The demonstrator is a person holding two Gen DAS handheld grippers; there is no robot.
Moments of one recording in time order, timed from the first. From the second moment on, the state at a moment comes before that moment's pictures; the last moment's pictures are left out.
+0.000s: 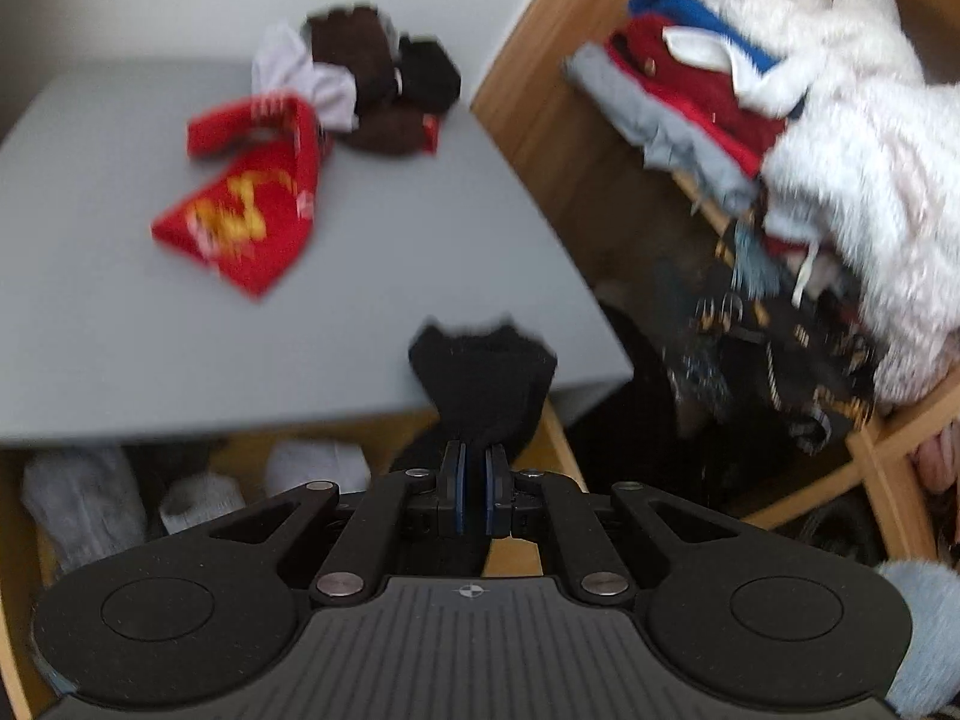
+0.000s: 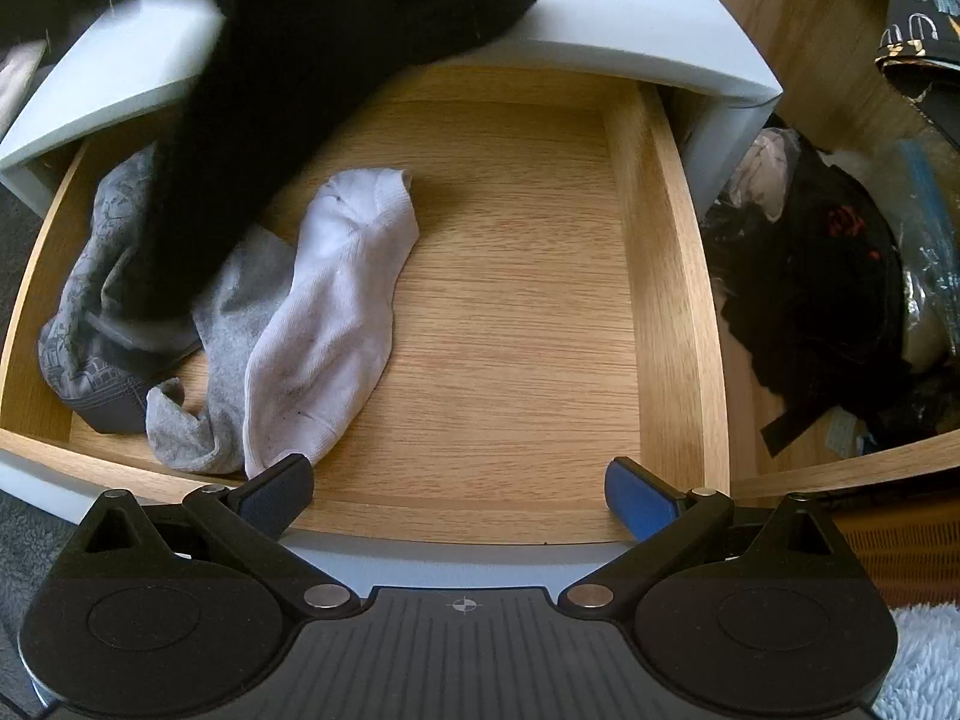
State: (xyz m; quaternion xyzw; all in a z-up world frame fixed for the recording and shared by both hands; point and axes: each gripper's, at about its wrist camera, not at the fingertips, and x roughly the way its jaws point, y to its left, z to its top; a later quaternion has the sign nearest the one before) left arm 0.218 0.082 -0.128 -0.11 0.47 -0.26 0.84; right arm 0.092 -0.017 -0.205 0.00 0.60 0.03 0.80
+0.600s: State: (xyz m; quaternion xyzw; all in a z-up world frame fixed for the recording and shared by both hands) left arm 0.223 0.063 -0.199 -0.09 0.55 -0.27 0.79; right arm 0.092 -0.017 -0.205 0.00 0.60 0.03 0.80
